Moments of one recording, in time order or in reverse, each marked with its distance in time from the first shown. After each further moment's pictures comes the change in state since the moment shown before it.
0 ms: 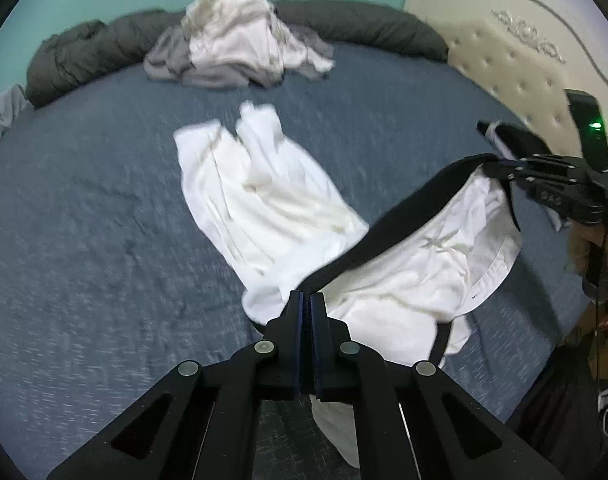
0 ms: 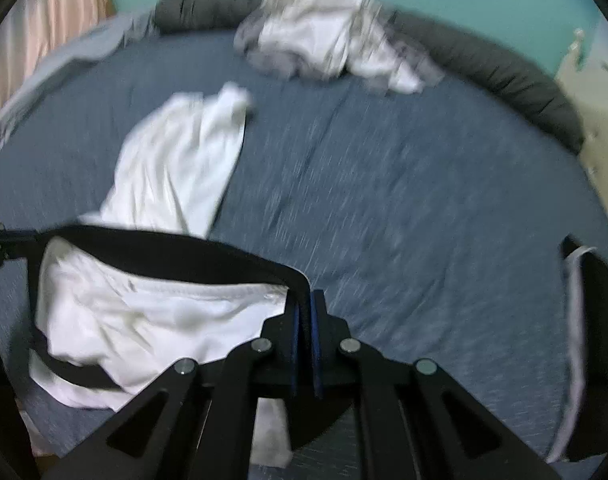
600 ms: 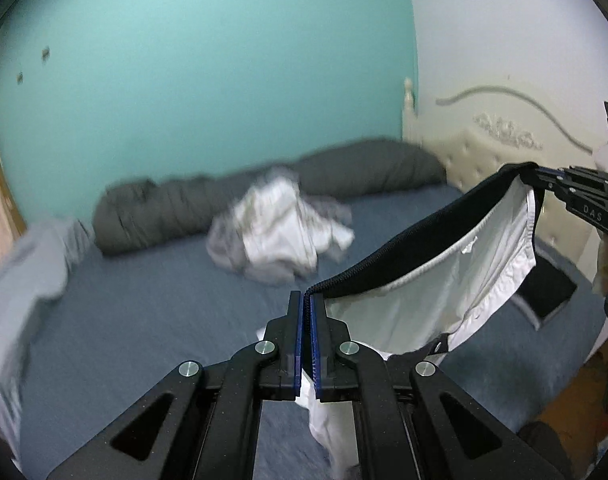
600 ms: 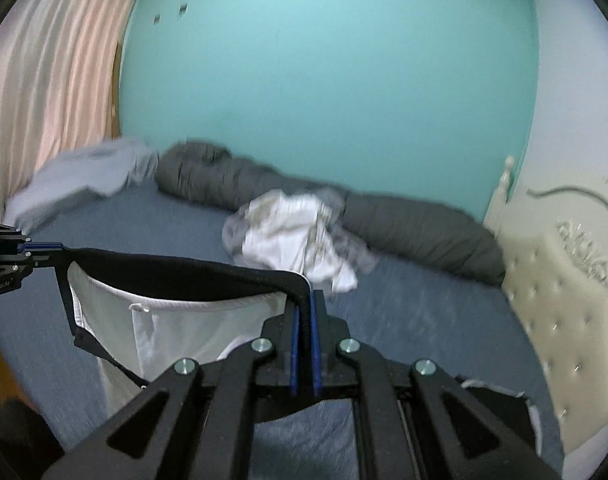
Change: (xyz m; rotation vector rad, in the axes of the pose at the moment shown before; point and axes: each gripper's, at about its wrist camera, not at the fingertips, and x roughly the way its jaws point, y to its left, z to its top) left arm -0.265 -0.030 0.136 0.133 -0.439 0.172; right arm -0.282 0.019 0.105 -0.006 -0.510 -0.127
